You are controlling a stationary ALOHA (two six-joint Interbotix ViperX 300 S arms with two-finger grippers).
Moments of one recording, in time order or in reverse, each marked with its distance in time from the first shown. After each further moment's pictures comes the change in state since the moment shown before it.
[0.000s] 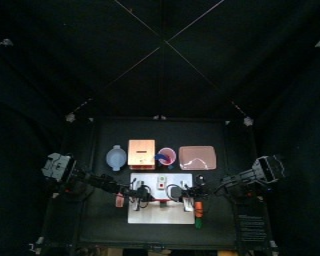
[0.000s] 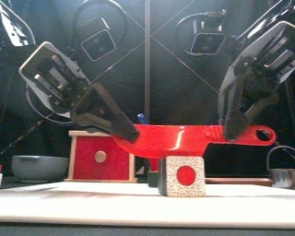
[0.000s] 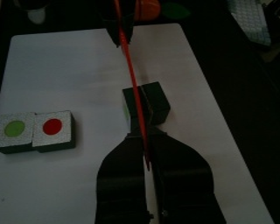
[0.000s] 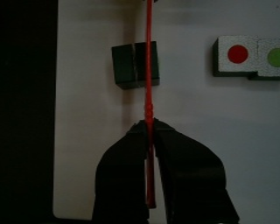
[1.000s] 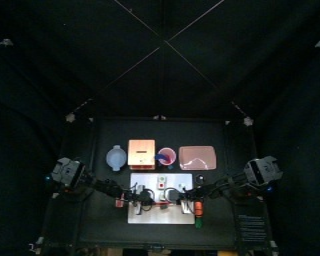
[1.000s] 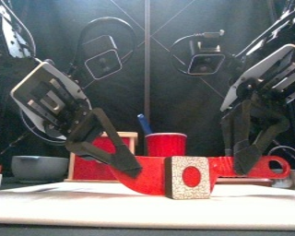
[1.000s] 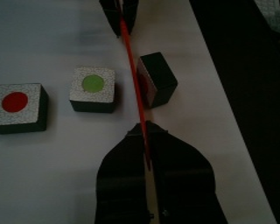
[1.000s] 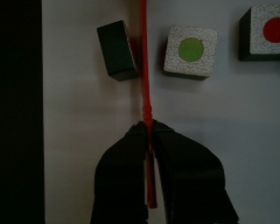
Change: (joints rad) left arm -0.031 0.144 -0.046 -0.112 0.009 0.000; right arm 0.009 0.127 -0.009 0.025 -0.034 -0.002
